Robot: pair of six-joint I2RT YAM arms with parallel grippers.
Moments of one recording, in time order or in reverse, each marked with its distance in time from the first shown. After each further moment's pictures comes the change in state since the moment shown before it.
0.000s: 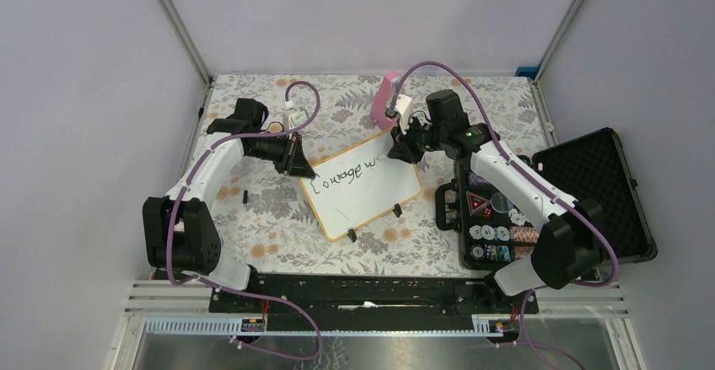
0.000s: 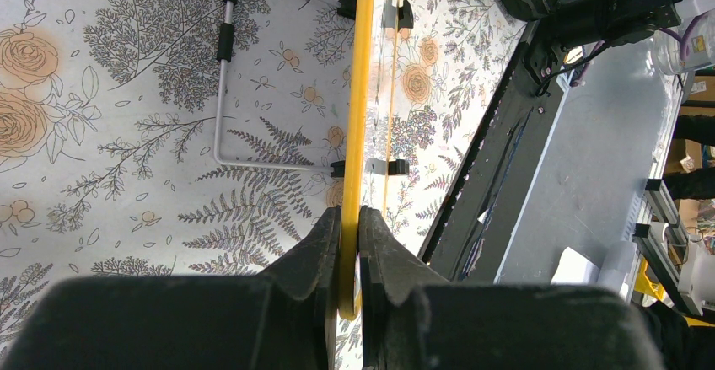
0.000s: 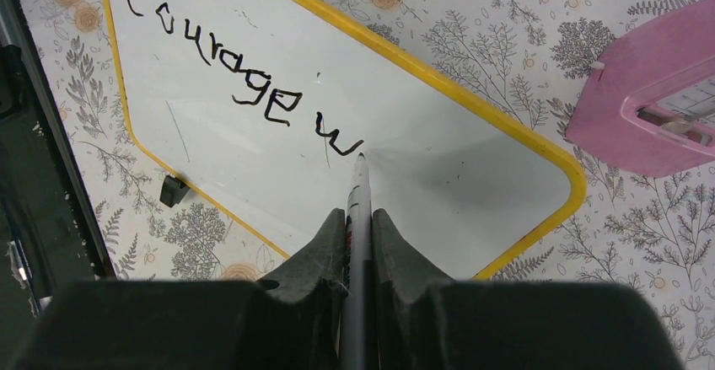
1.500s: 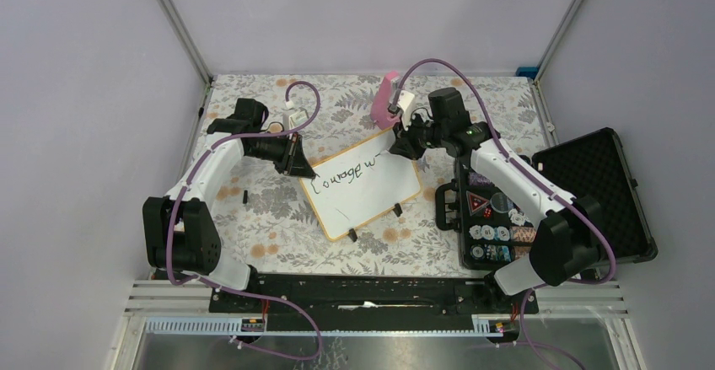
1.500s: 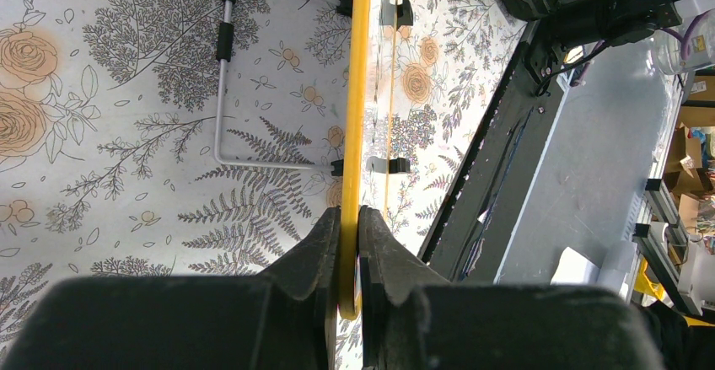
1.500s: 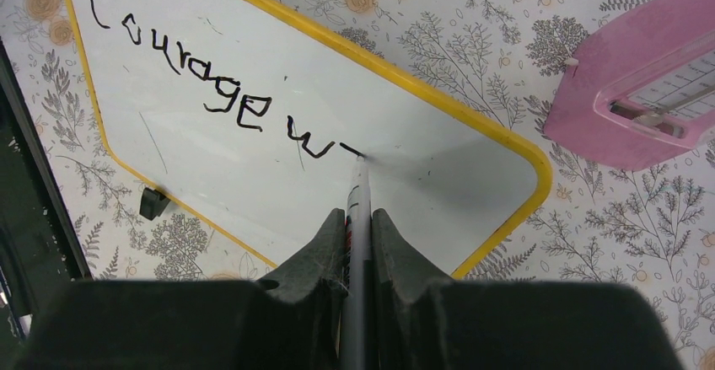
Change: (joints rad) left arm 0.000 0.000 0.000 0.000 -0.001 0.000; right arm -0.024 0.018 0.000 0.036 0.014 0.012
